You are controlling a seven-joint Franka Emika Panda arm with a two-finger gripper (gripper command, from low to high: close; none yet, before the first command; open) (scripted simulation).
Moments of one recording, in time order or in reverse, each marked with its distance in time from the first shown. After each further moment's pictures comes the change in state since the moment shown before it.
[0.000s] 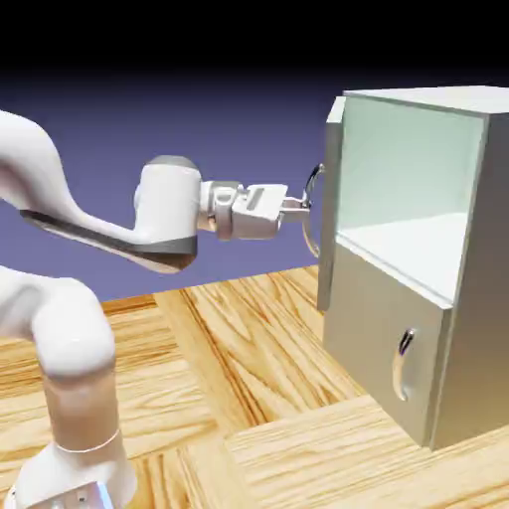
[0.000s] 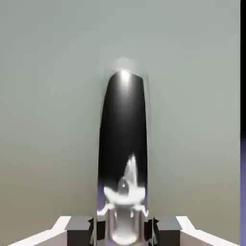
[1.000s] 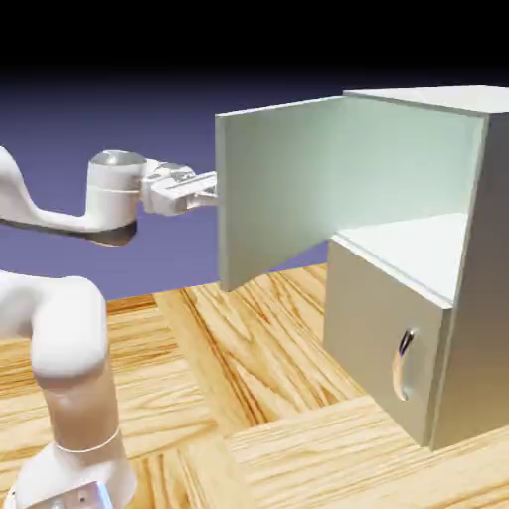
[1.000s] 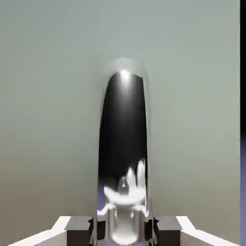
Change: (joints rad) arm -0.018 -0.005 0.755 0.219 1.030 -0.761 -0.290
